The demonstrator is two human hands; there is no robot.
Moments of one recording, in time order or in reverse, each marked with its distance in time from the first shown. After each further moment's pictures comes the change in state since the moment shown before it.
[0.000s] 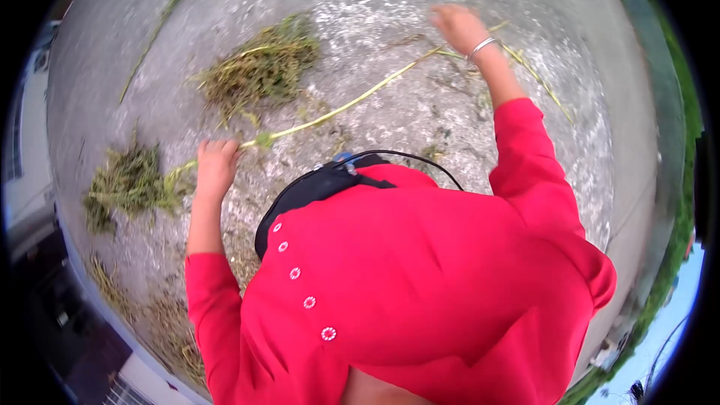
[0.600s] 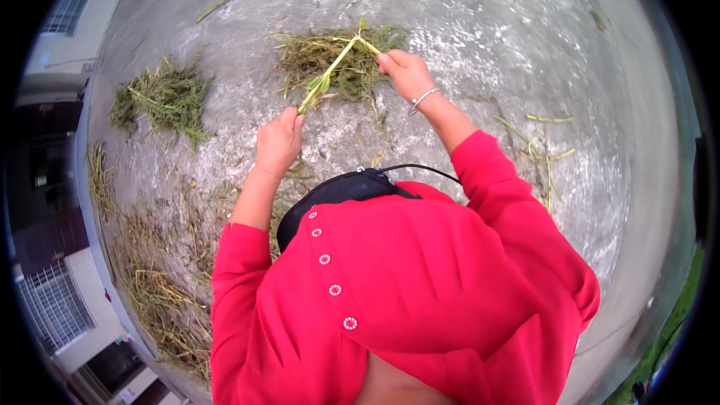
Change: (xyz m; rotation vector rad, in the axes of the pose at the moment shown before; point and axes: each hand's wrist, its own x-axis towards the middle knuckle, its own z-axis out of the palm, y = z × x) left_hand -0.024 0.039 -0.015 -0.067 0.194 -0.527; right_hand 0.044 -0.250 0.068 0.917 -0.032 -0.224
